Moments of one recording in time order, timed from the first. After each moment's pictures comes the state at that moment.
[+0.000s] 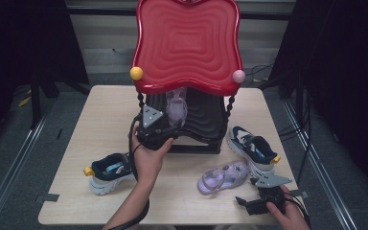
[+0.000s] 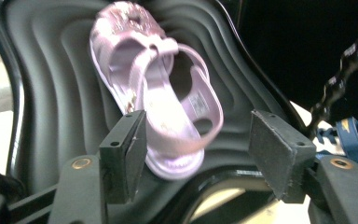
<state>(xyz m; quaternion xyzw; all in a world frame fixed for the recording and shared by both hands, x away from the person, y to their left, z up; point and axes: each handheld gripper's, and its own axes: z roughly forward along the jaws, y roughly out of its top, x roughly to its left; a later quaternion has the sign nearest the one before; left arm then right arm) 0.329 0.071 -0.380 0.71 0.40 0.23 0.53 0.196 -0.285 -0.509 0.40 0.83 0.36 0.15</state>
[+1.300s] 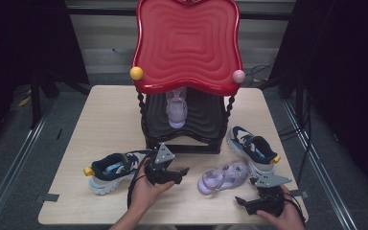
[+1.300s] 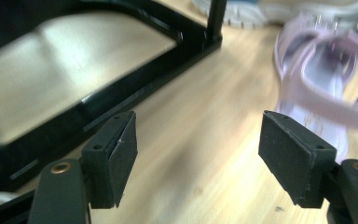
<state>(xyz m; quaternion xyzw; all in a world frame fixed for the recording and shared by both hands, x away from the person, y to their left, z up) 0.288 0.068 -0.476 0.84 0.29 0.11 0.44 0.197 -0.284 -0.509 0.39 0.83 0.36 0.15</state>
